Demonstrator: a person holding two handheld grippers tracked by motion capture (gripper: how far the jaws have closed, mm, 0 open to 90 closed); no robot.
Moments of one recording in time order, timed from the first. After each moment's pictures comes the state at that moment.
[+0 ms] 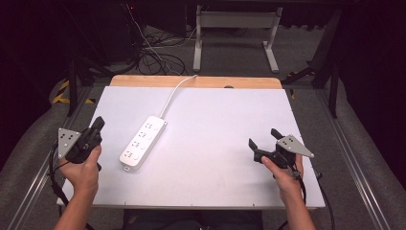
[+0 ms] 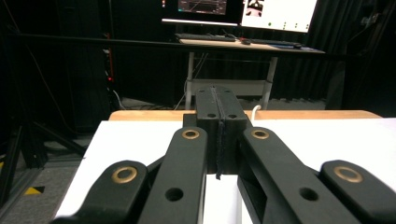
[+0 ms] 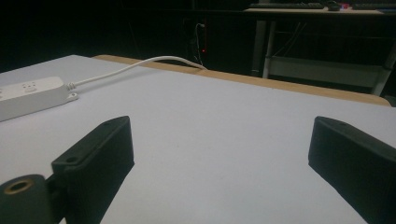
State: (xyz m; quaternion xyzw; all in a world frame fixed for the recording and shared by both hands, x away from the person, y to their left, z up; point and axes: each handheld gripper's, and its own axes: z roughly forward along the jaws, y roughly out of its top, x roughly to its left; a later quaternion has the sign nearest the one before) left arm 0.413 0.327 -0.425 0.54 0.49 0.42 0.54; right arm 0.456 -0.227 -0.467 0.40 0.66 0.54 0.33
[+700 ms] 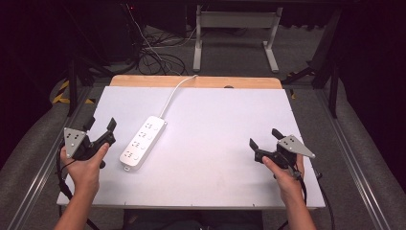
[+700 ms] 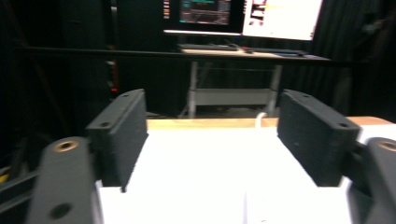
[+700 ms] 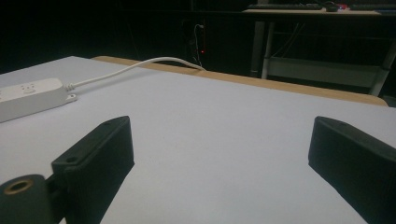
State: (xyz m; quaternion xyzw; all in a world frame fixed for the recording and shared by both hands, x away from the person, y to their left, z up) left arm 0.425 0.321 -0.436 0.54 0.47 0.43 0.55; right arm 0.456 -0.229 -0.467 0.40 0.66 0.54 0.33
